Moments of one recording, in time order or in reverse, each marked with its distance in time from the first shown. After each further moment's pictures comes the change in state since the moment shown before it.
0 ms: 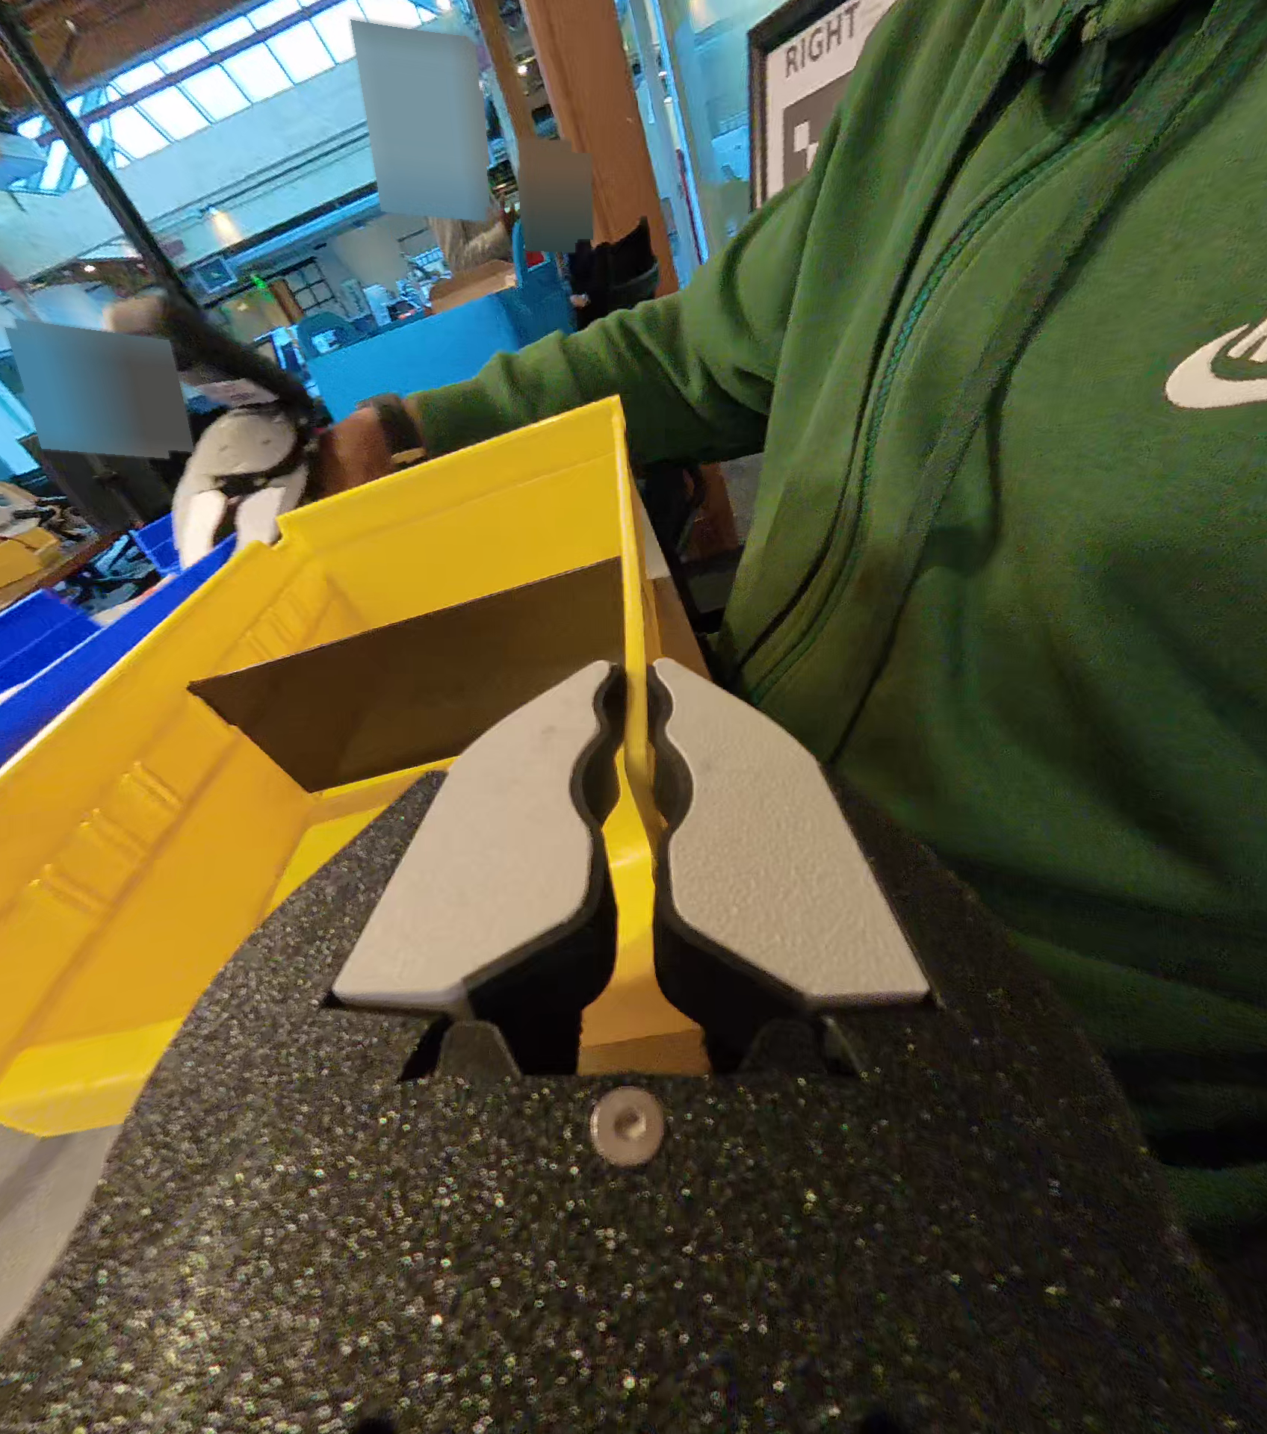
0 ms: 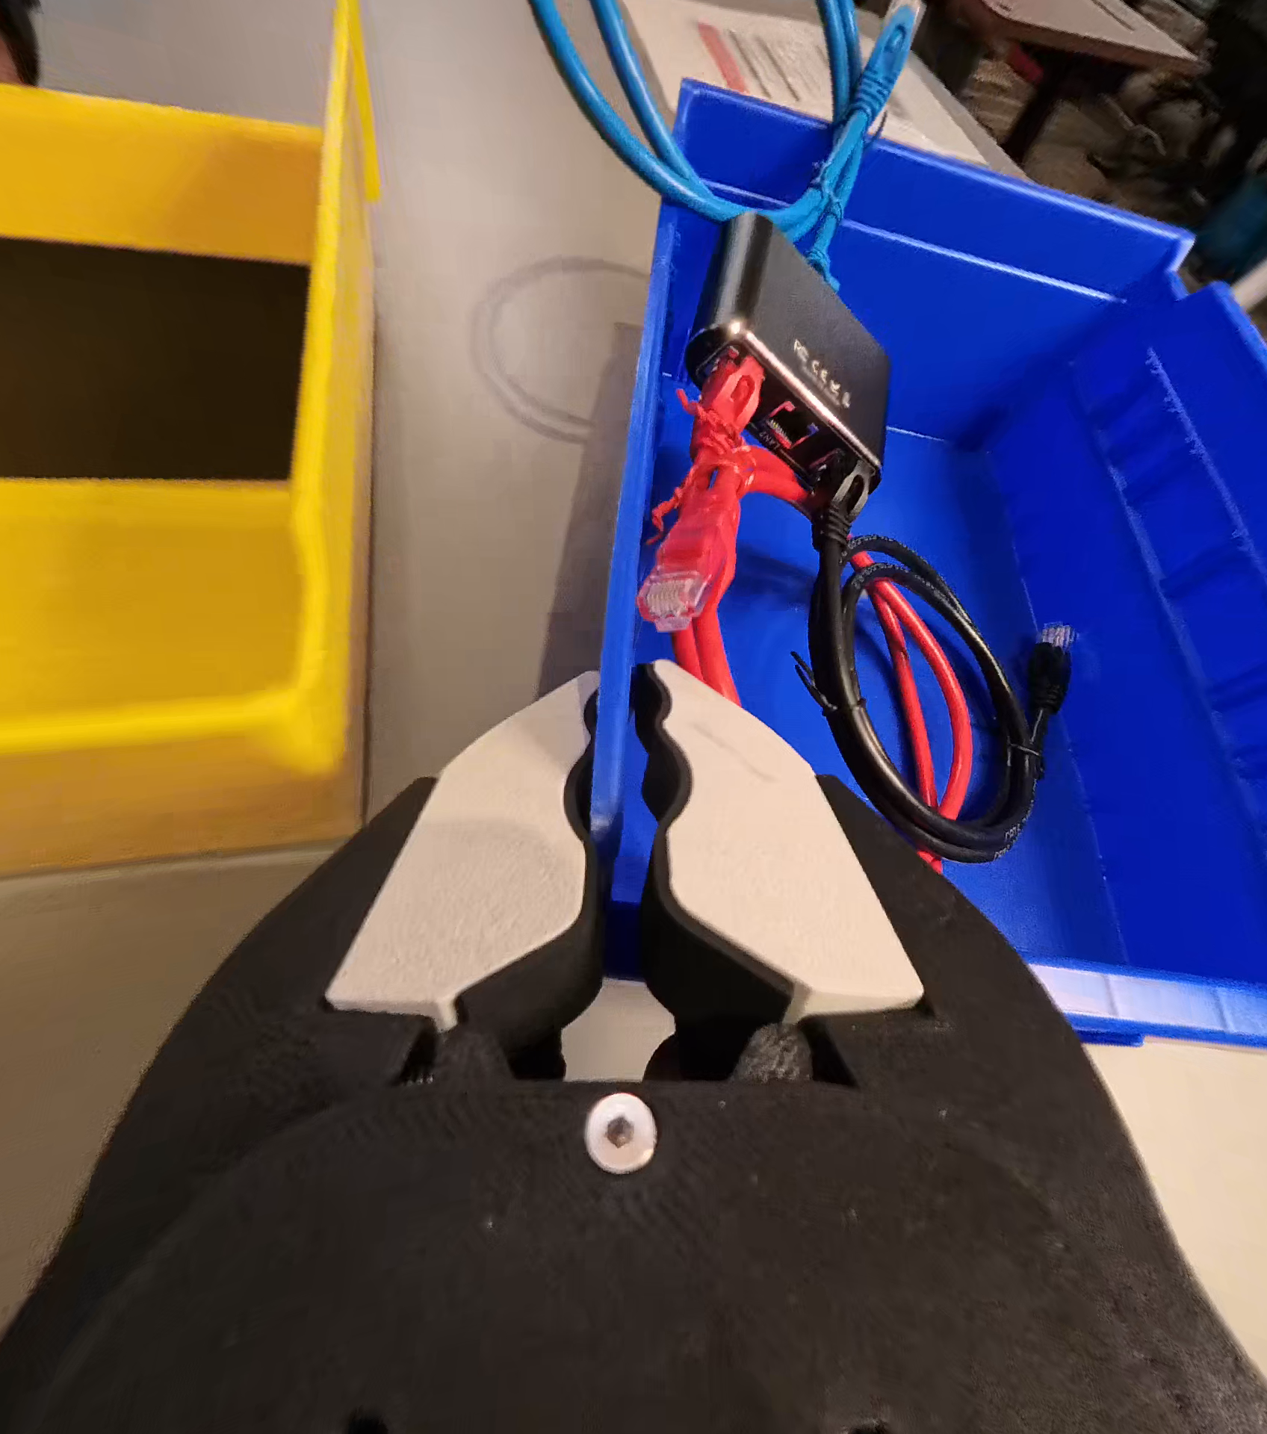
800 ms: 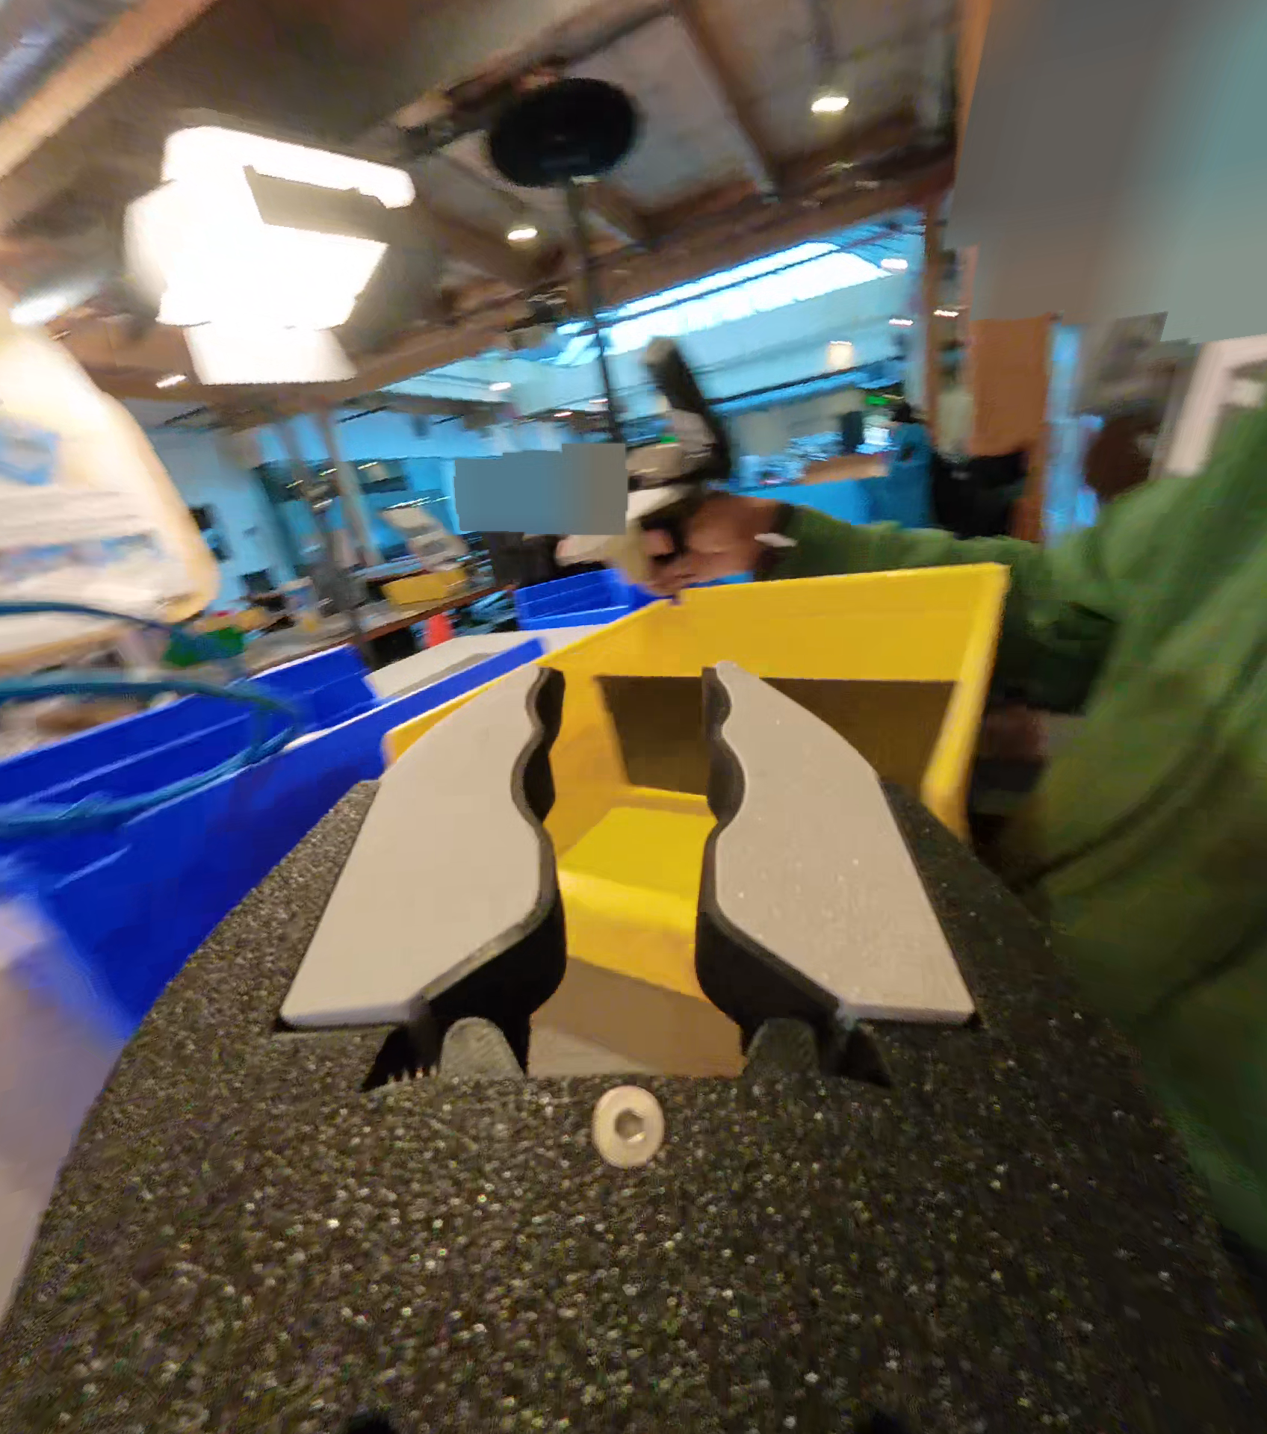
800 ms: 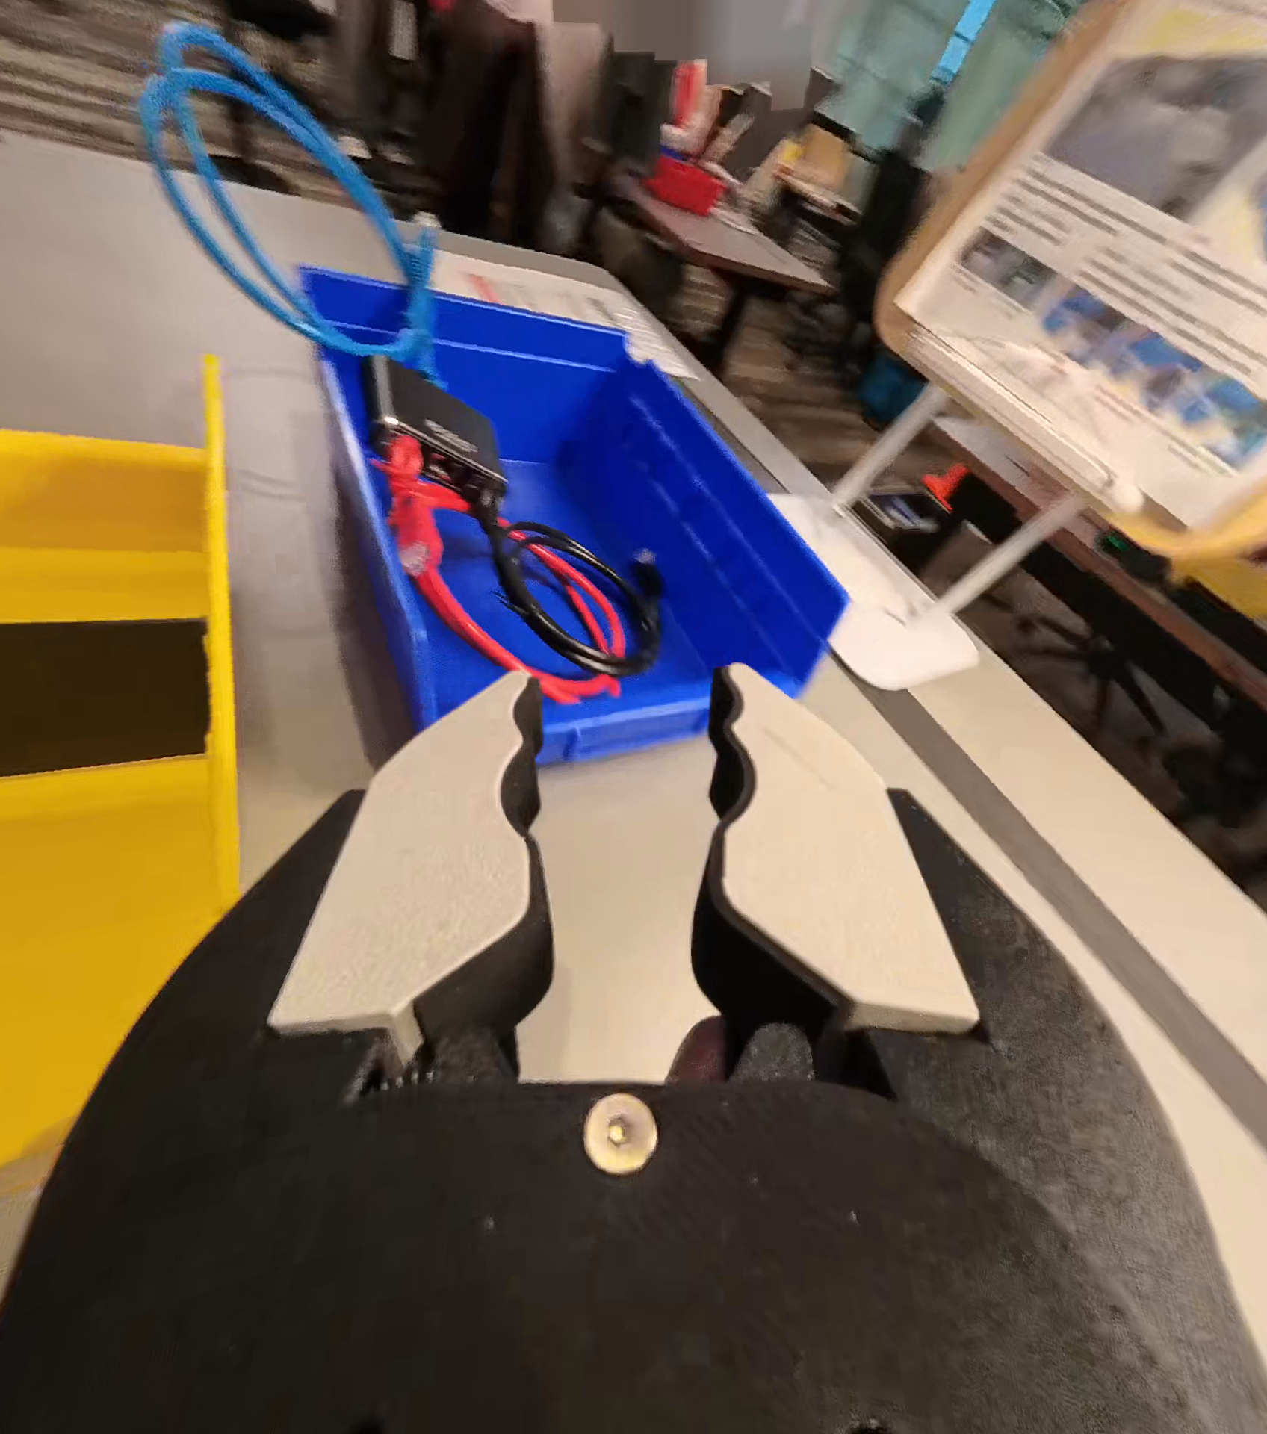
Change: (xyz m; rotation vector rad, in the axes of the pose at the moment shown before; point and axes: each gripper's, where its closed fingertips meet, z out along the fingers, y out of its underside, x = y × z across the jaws) left arm -0.069 -0.023 -0.031 0.218 -0.529 -0.114; right arm 0.030 -0.058 -0.064 0.156 0.314 -0.014
